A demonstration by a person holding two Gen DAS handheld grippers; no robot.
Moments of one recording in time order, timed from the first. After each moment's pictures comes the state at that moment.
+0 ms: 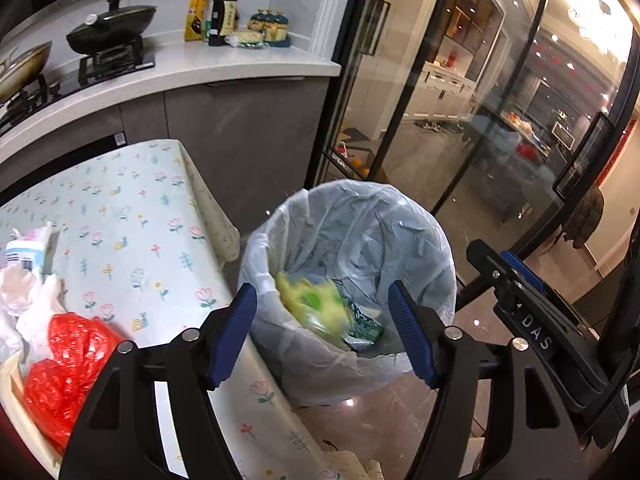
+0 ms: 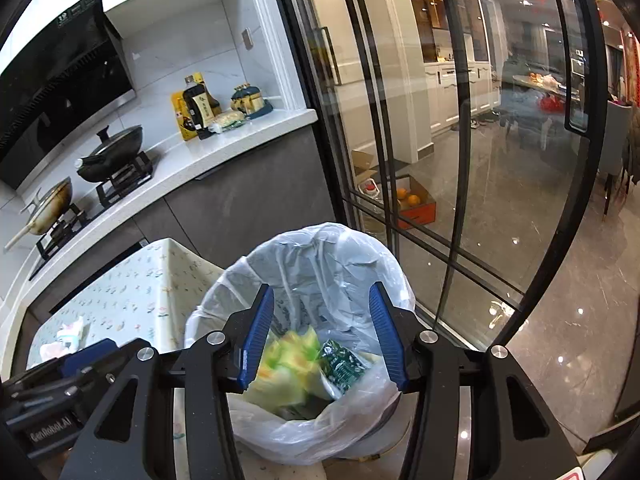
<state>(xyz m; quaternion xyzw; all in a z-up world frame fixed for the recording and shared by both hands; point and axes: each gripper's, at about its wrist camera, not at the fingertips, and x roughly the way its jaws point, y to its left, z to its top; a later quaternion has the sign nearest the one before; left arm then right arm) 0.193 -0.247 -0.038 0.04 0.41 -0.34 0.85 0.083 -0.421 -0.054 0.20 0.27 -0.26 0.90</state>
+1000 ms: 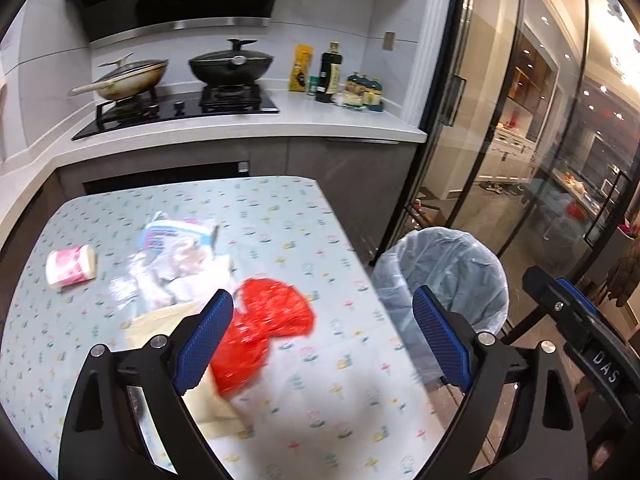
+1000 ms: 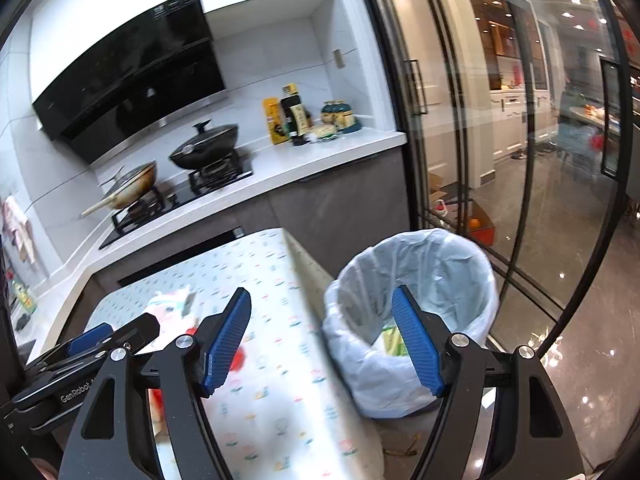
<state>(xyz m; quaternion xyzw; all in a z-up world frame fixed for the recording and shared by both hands) 0.150 -0.082 0.010 0.00 0.34 -0.21 0.92 0.050 -0.277 0.003 0.17 0.25 -0.14 0.94</state>
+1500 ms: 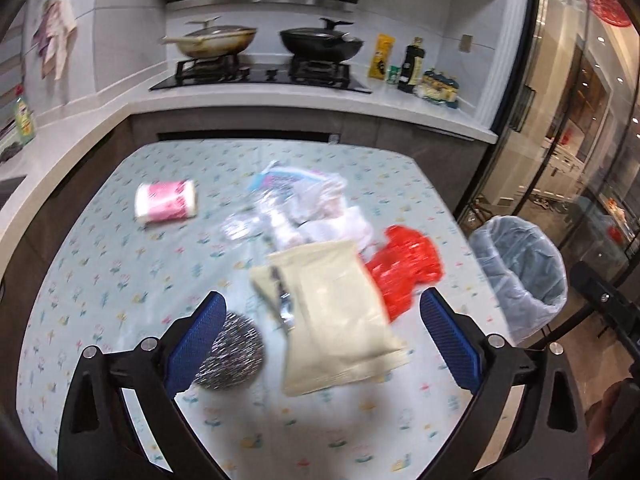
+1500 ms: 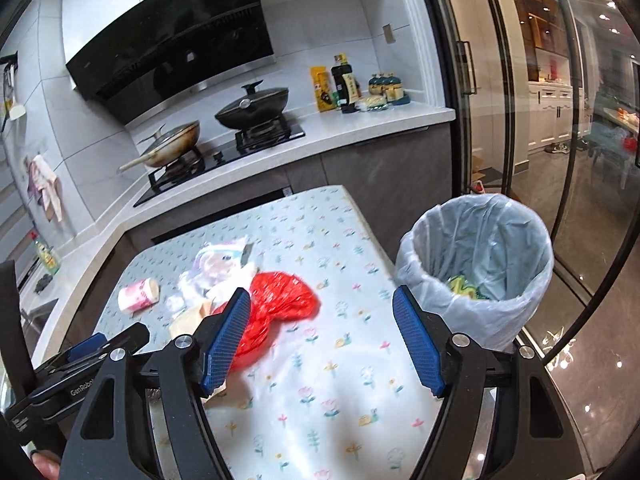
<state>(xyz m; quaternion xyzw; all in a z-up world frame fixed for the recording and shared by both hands) 0.139 0.047 -0.031 -0.03 0.37 -0.12 0.92 0.059 -0.191 -0.016 0.16 0.29 -0.09 0.94</state>
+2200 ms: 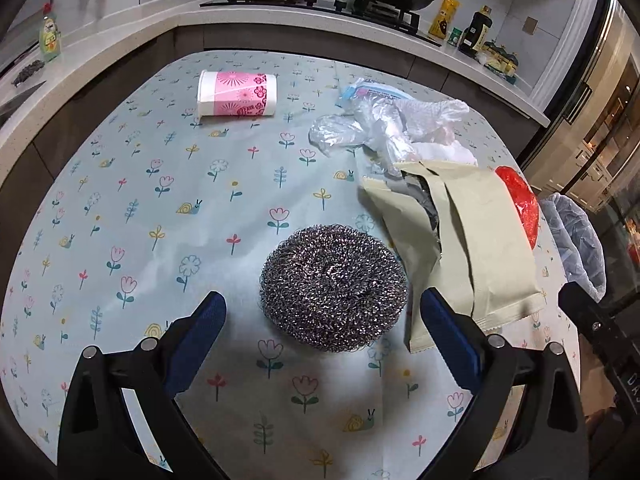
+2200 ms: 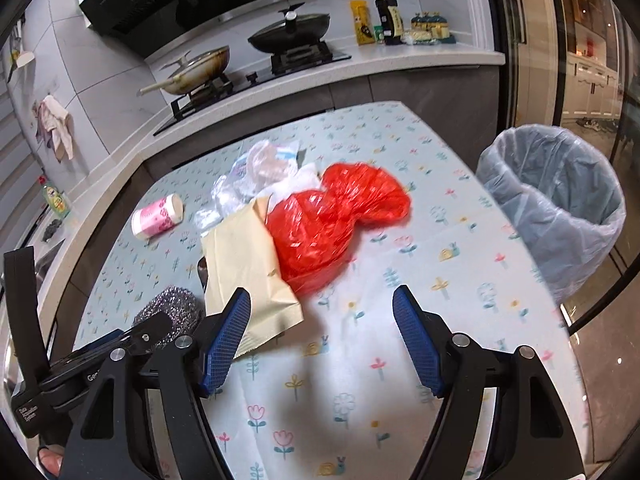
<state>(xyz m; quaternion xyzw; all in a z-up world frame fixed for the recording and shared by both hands) 0.156 0.124 -0.114 -0.07 0.47 -0.07 0.88 0.101 -0.104 -0.096 0.16 0.39 -0.03 0.91</state>
